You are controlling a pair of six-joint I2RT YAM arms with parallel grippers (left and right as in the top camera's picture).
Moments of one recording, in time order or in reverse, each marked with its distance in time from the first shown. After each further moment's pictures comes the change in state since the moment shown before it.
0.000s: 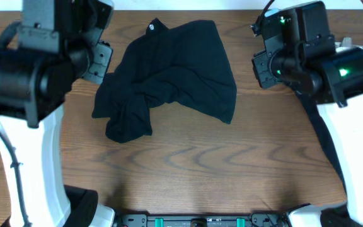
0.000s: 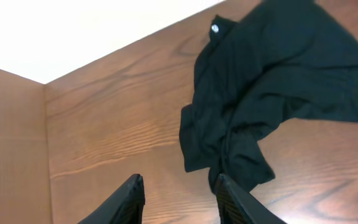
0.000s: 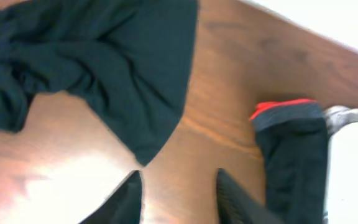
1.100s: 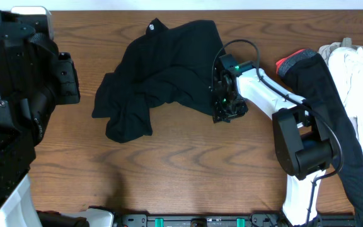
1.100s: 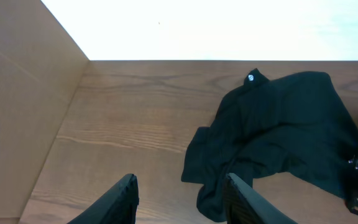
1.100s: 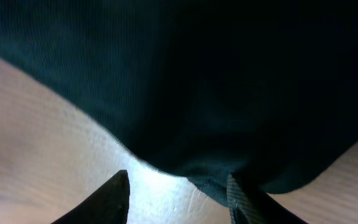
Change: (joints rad) left arm 0.000 -0.174 0.007 -0.003 -0.158 -0.323; right arm 0.060 0.520 -0.468 0.338 -0.201 0.180
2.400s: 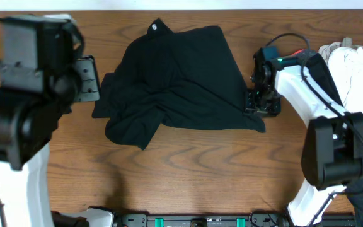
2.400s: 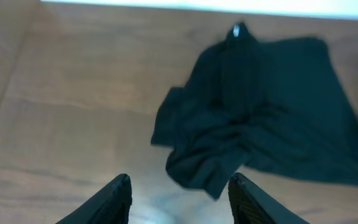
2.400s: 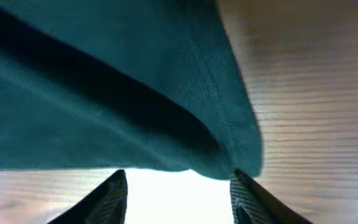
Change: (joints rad) left arm 0.001 0.001 -0.219 -0.002 0.119 -0.124; right arm -0.217 -0.149 -0.074 -0.100 0.066 0.185
